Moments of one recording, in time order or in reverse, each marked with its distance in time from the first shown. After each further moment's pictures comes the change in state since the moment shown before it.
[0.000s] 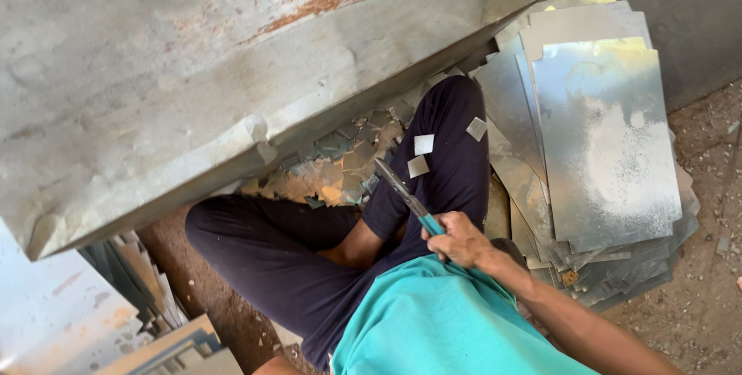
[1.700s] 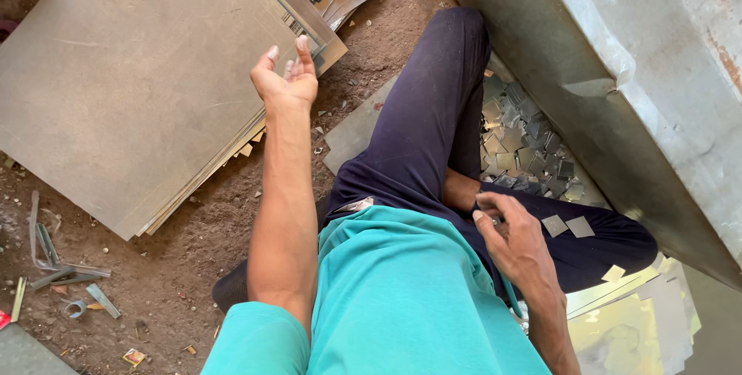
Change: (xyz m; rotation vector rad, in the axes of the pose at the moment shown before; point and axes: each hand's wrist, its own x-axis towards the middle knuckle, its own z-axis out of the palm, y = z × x) left_hand -0.256 -0.010 -0.296 -1.416 1.339 0.732; right_hand -0.028 -0.145 0.098 -1.062 -0.343 -0.464
